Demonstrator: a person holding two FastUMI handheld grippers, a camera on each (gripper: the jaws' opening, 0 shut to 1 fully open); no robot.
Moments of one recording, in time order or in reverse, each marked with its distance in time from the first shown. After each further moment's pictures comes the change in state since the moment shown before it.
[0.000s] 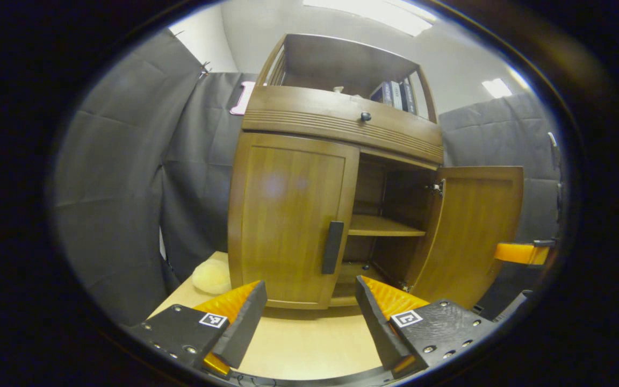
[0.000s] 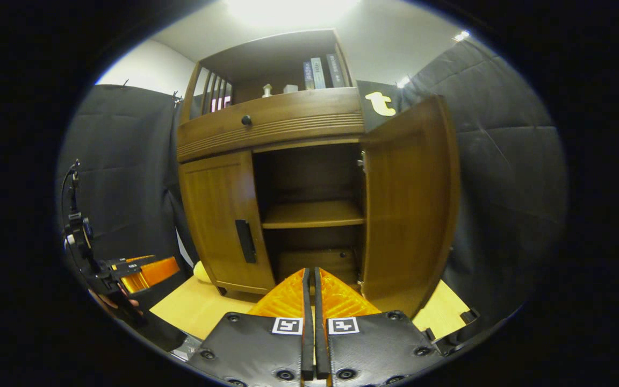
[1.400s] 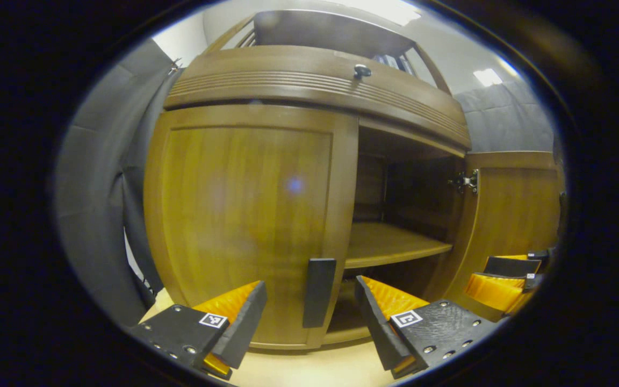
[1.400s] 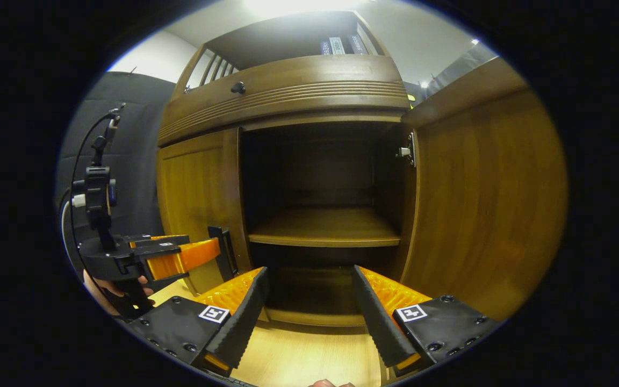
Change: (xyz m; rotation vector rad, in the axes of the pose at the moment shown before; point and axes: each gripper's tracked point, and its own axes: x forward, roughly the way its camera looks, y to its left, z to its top) left arm 0.209 -0.044 0.004 0.069 0.001 -0.045; right arm 0.154 -0.013 -0.014 -0.056 -0.003 0.056
